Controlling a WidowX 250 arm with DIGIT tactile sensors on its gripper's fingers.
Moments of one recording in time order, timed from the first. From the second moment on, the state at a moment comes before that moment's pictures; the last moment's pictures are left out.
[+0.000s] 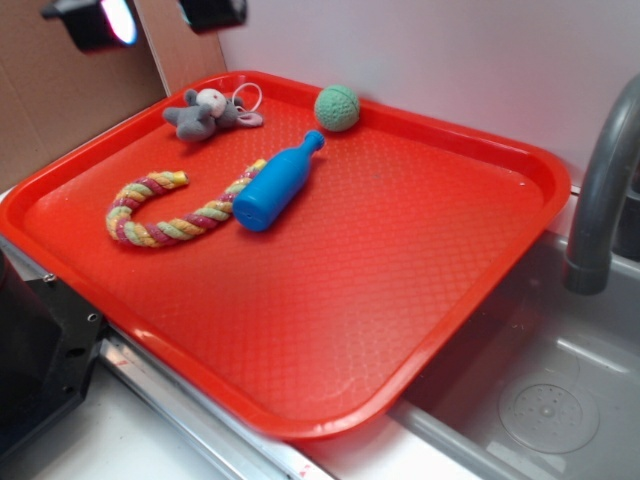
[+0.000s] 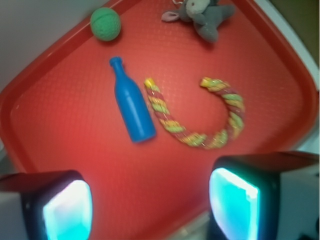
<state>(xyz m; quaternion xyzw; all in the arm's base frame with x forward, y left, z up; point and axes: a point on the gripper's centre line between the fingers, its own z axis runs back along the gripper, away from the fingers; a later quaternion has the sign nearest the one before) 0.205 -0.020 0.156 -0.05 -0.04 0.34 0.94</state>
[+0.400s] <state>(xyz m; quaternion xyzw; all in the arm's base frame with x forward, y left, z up) 0.235 -0.020 0.102 -0.04 -0.05 0.34 0.94</state>
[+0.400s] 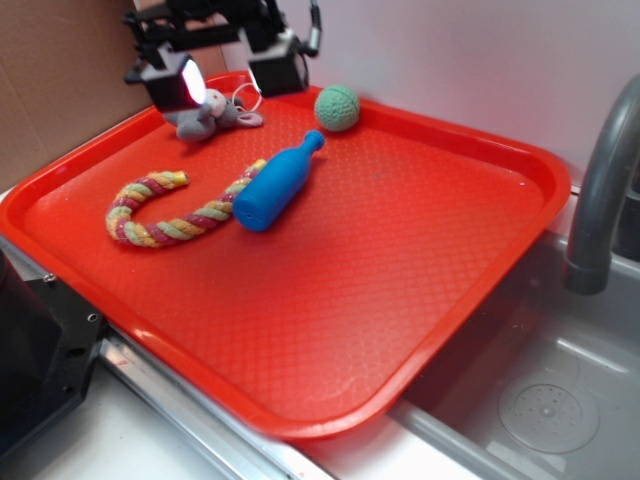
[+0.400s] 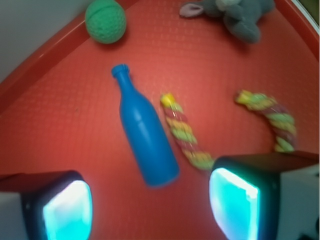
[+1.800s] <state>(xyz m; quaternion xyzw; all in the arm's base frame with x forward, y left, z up) 0.263 -0.039 0.022 0.00 -0.04 0.31 0.95</state>
